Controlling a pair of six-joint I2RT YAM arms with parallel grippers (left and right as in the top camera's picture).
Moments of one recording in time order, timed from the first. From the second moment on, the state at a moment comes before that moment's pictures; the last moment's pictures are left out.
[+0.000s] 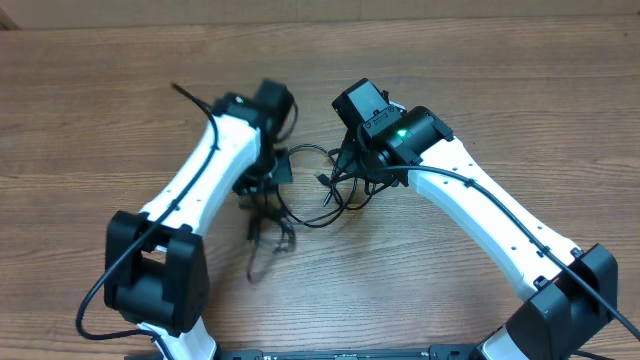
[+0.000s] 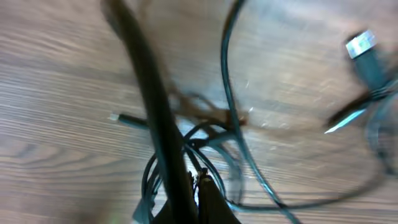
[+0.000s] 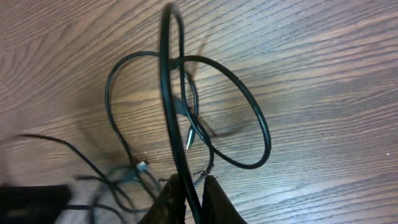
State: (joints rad) left arm -0.33 1.86 1.53 -1.27 -0.02 -0.54; right arm 0.62 1.73 1.56 -1.06 0.06 0.92
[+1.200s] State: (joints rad) left arm -0.24 1.81 1.80 -1.43 0.01 -0.51; right arm 0.62 1.81 1.56 -1.07 0.05 0.87
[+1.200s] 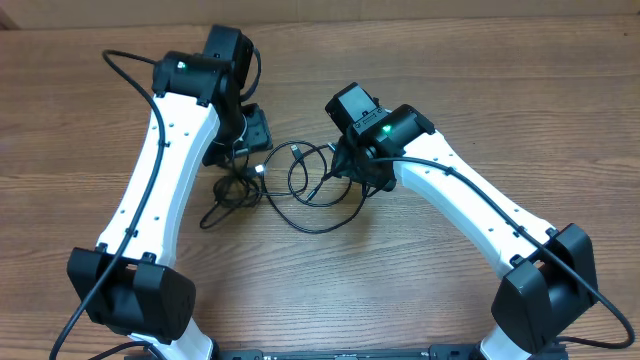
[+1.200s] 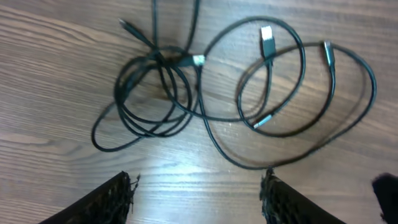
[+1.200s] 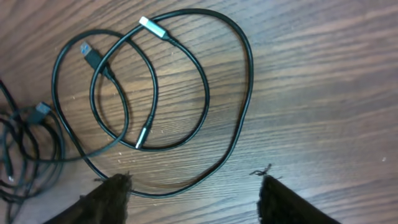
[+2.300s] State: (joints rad) left arm -0.20 1.81 1.27 -0.98 -0.02 -0.73; right arm 0.62 1.81 1.56 -1.08 0.03 0.87
